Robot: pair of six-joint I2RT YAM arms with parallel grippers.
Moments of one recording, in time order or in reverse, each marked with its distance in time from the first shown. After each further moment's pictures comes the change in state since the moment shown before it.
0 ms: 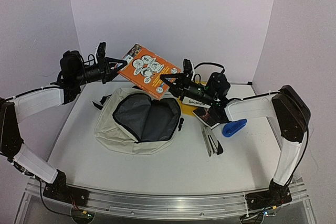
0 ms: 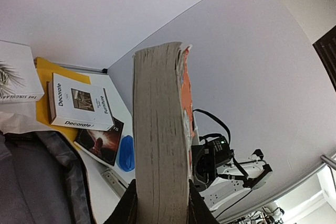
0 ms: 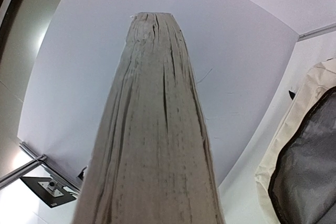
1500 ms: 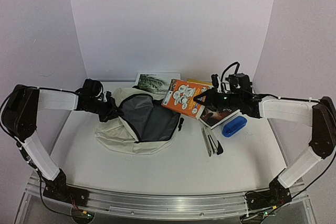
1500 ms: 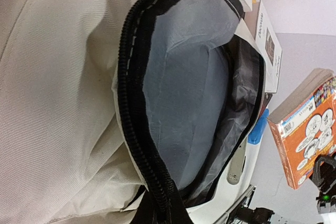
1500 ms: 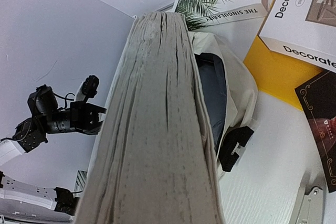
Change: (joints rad) left arm 0.010 0.233 -0.075 -0.639 -0.319 0.161; right arm -0.195 -0.375 -0.183 -0.949 0.154 -0.535
